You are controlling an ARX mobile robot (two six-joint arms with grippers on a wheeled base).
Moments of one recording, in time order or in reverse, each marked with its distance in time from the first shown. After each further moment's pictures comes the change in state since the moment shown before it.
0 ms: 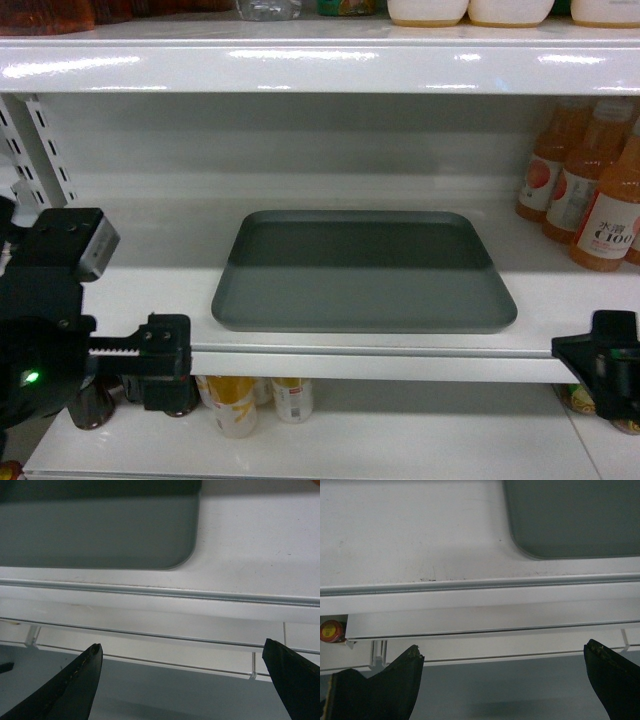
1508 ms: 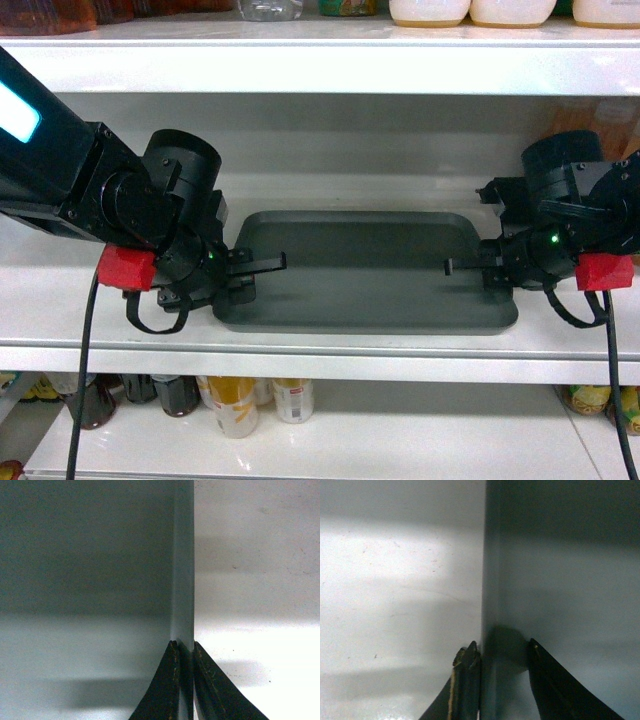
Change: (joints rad) left arm -0.003 0.595 0.847 -0.491 0.075 -0.157; right arm 0.053 0.731 0.996 -0.434 0.234 -0.014
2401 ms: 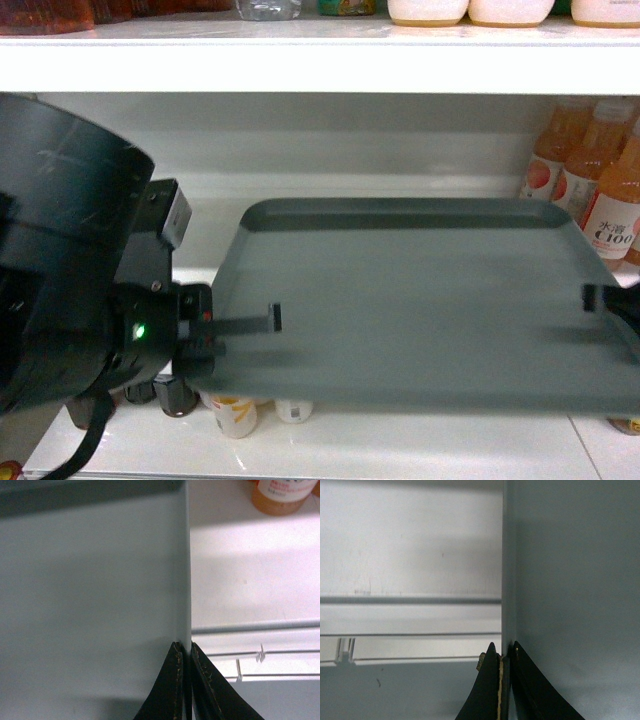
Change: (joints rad) left arm -0.164 -0.615 -0.728 0.311 -0.163 -0.041; right arm -0.042 -0.732 -0.879 0.328 -0.084 0.100
